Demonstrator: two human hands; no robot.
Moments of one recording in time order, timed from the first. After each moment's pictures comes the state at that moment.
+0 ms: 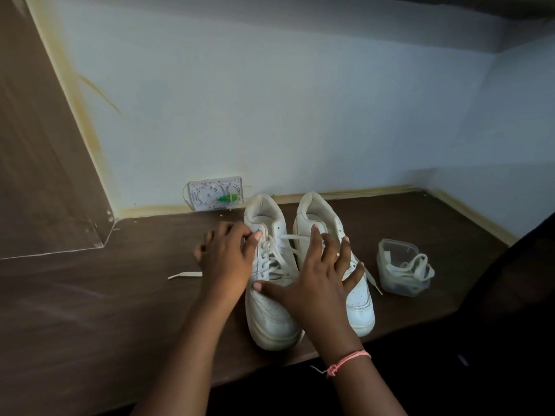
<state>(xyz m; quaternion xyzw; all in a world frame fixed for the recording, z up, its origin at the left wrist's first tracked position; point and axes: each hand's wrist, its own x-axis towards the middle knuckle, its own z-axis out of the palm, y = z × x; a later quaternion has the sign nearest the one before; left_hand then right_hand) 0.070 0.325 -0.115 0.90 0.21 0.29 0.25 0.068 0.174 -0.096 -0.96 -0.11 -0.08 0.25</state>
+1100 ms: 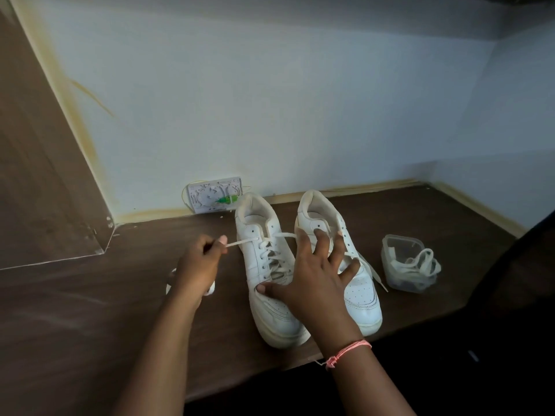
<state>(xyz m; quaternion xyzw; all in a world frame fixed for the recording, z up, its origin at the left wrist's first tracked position) 0.064 0.376 -0.127 0.78 0.28 0.18 0.53 0.075 0.181 -0.090 -0.97 -0.14 -0.04 0.20</state>
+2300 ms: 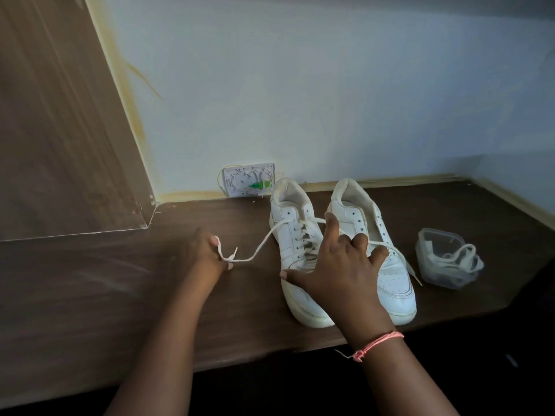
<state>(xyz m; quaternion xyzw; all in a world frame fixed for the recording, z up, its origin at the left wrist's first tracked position) 0.022 0.404 -0.126 0.85 0.39 0.15 0.32 0.051 0.190 -0.075 -0.97 -0.16 -0.07 0.14</state>
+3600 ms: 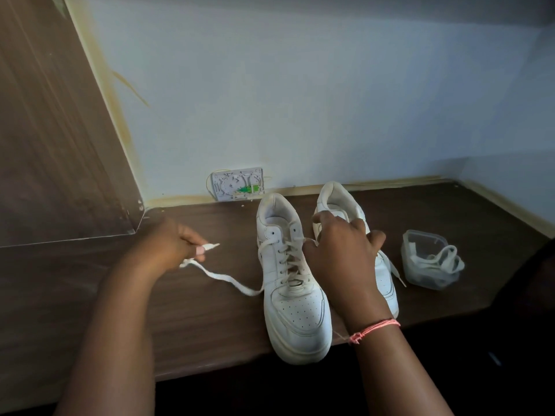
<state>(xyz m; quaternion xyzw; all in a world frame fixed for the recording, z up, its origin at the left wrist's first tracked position) -0.009 0.416 -0.052 0.86 0.24 0.06 0.44 0.070 0.176 -0.054 -0.96 -0.15 -0.14 0.20</state>
